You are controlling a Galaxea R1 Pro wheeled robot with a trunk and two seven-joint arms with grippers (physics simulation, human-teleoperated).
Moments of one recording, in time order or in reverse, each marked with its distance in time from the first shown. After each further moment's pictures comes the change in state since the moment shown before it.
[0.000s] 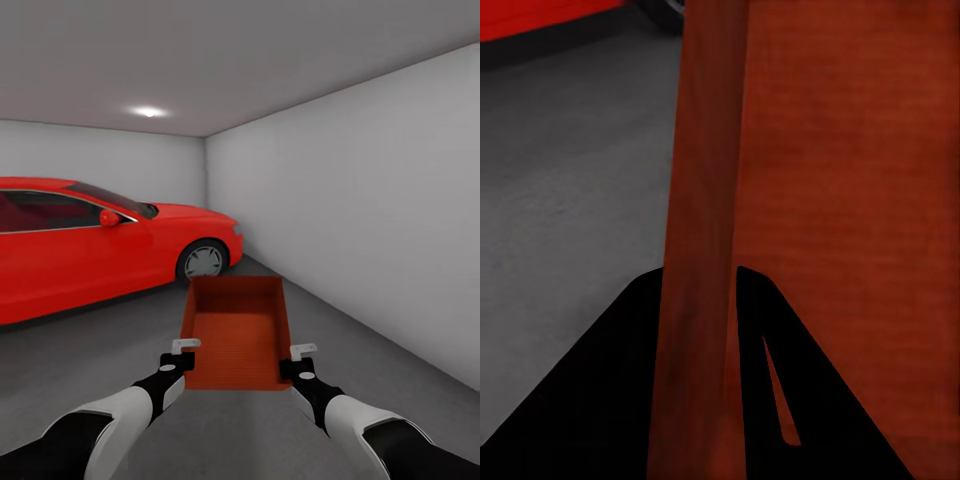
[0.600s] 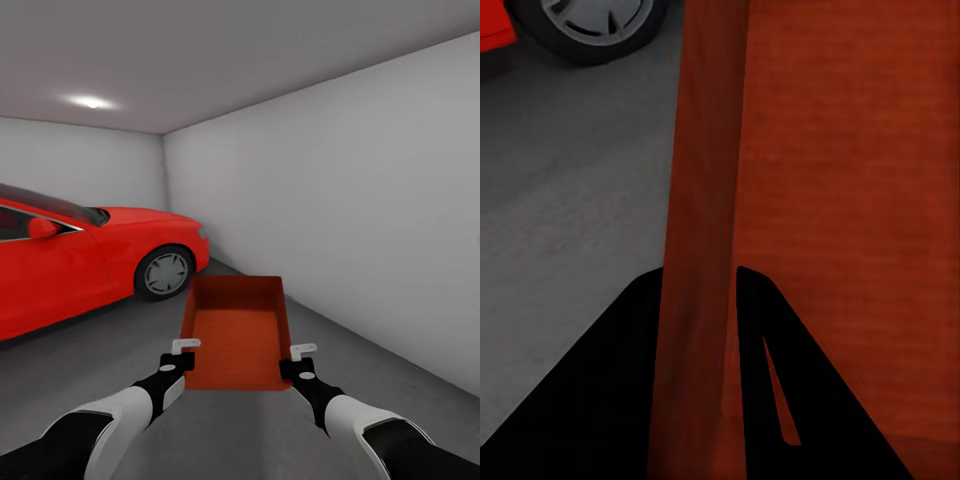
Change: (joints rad) left arm 0.000 0.000 0.000 0.001 0.000 -0.001 0.000; right arm 0.000 0.000 0.000 0.000 0.000 0.000 0.000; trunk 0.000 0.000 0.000
